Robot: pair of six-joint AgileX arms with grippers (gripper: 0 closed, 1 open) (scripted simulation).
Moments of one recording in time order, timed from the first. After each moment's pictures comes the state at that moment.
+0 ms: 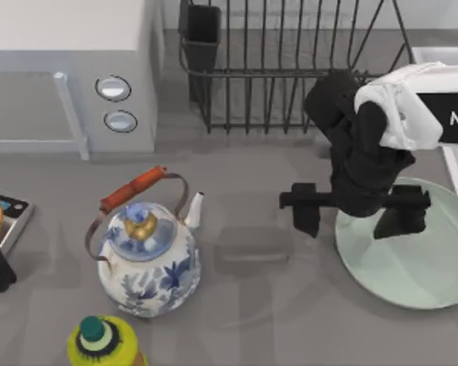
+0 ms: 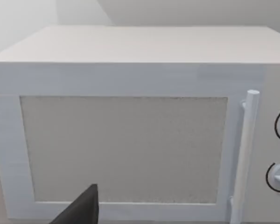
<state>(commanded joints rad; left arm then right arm) 0.00 0.00 0.00 0.00 0.00 0.00 0.53 2.12 1.32 -0.77 0.00 0.54</state>
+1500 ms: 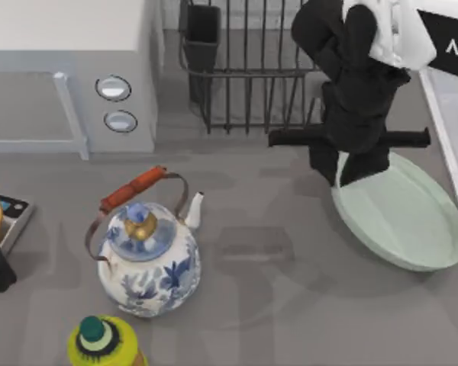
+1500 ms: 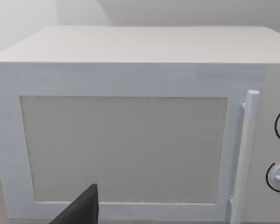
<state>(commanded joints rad) 0.00 0.00 0.00 0.00 0.00 0.00 0.51 2.09 1.71 -1.14 0.02 0.54</state>
